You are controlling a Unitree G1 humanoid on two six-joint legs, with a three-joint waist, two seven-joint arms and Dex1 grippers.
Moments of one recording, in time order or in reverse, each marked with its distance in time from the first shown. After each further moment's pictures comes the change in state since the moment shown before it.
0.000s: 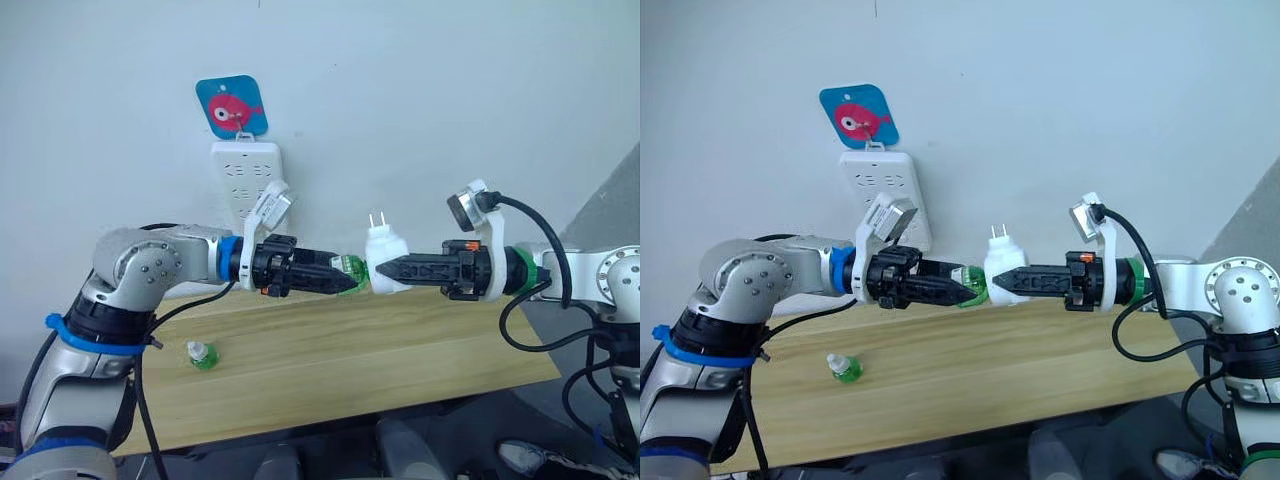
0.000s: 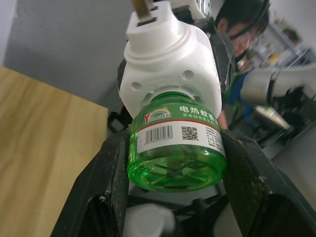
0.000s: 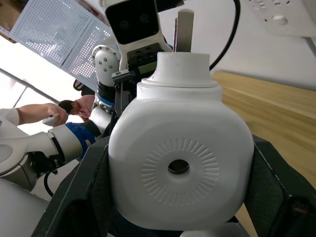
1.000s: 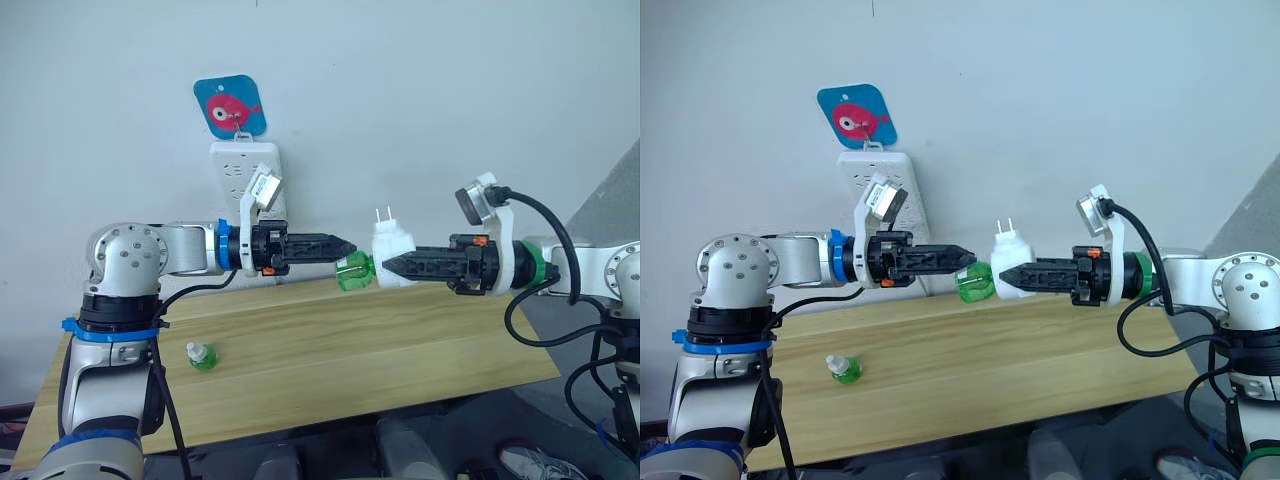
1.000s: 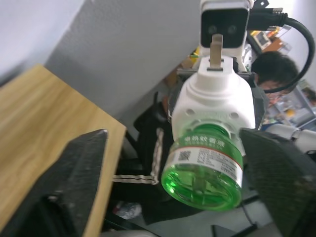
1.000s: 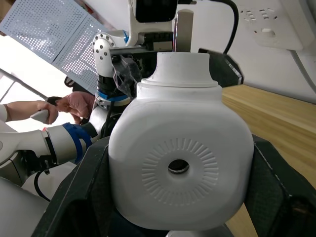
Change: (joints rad) left arm 0.003 -0.112 0.201 0.040 0.020 0.106 0.205; right arm -0.017 -0.009 -0.023 -0.001 -0.071 0.031 0.039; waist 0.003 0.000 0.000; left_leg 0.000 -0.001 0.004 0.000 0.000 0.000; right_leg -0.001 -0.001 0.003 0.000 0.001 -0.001
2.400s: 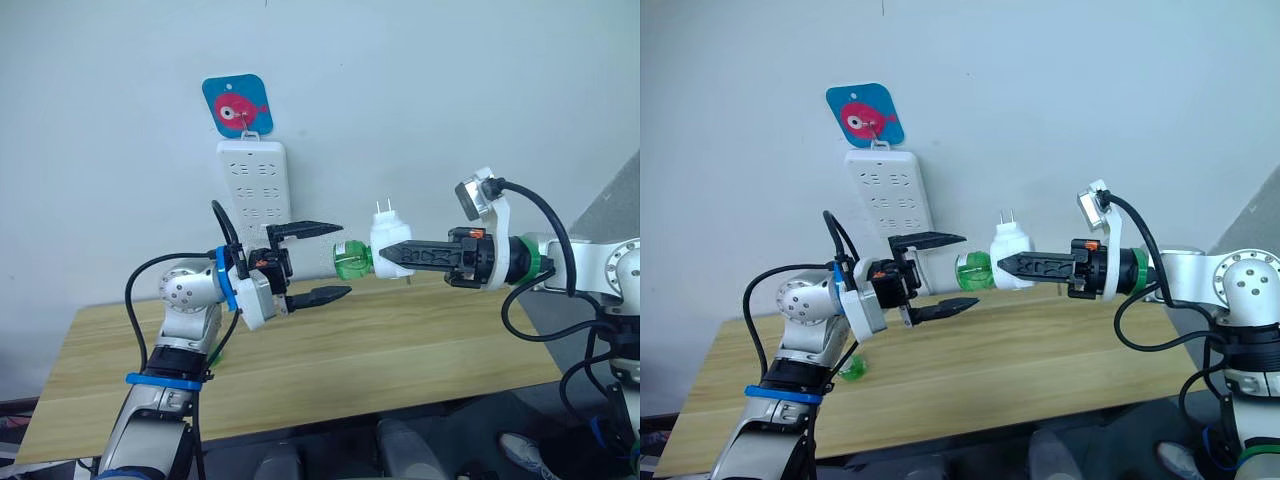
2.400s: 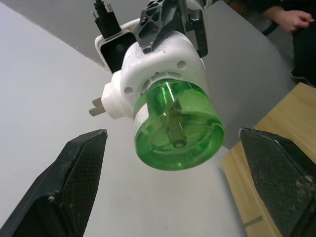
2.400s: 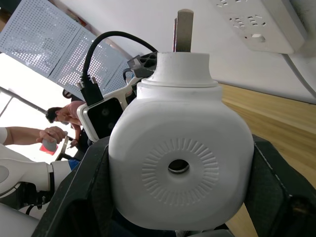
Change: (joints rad) left arm 0.254 -0.188 -0.162 0.226 0.929 -2.189 -0.445; right arm -0.013 0.027 -0.002 0.039 0.125 -0.012 -0.165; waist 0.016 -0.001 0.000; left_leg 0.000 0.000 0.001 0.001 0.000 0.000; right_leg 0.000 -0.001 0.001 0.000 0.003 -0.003
